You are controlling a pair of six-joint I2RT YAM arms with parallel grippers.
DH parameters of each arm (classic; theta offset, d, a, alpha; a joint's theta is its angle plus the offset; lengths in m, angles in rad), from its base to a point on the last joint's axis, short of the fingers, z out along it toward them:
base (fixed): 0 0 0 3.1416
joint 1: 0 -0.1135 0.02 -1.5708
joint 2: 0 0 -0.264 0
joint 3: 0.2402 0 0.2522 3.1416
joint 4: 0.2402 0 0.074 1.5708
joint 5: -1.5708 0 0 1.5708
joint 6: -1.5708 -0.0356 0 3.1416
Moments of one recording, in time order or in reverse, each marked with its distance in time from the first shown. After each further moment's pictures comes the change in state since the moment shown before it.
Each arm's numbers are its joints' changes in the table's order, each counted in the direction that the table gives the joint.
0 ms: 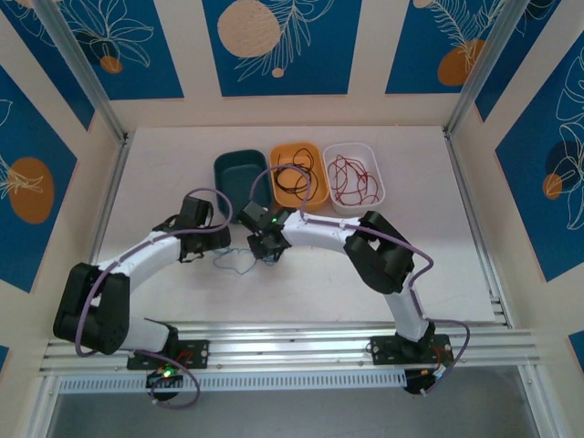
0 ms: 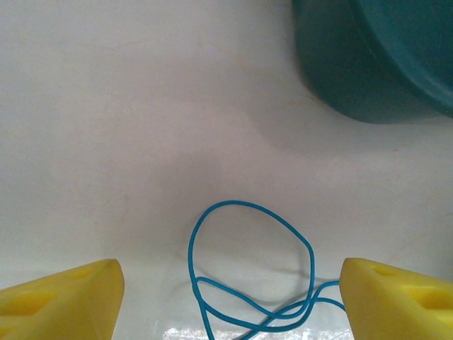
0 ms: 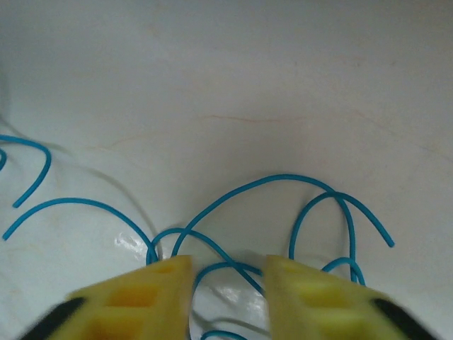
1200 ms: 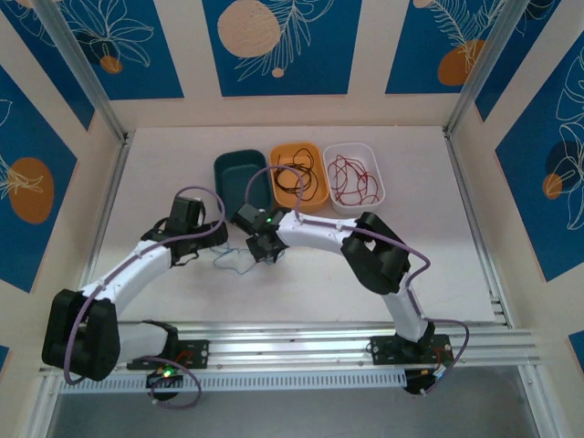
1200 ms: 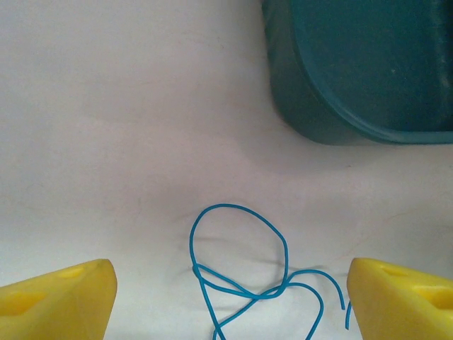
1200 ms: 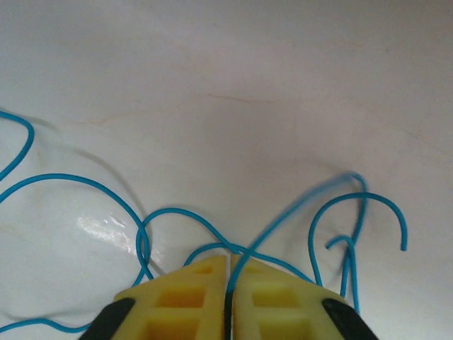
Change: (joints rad) left arm -0.013 0.152 -0.023 0.023 -0.007 0.006; right arm -0.019 -0.014 0.056 0.099 -0.054 0.033
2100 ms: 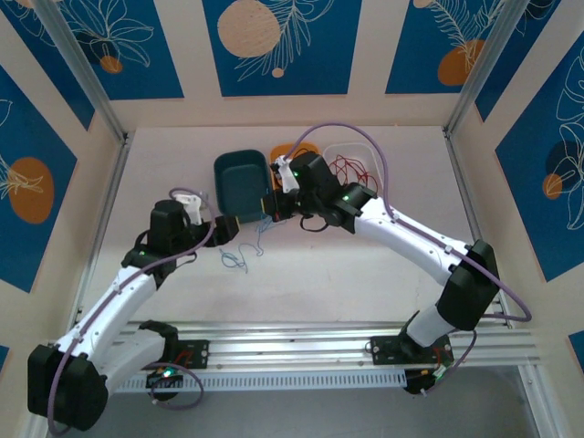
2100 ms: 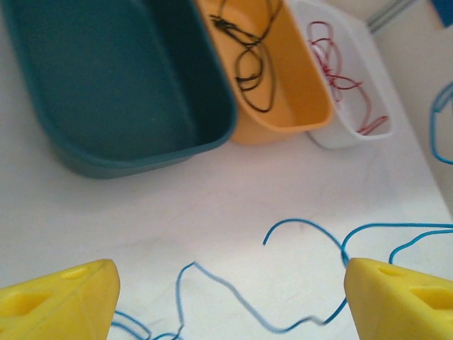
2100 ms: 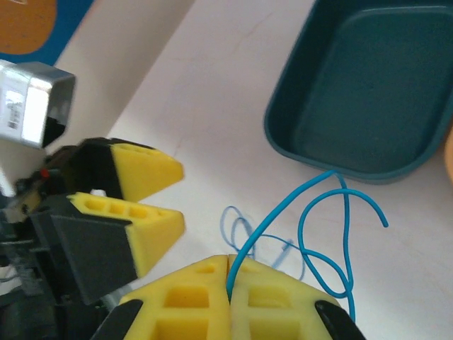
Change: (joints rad) left arm 0.005 0.284 -0.072 -0.167 -0.423 0.025; right arm 0.182 0.559 -0.181 -0.267 0.422 0.027
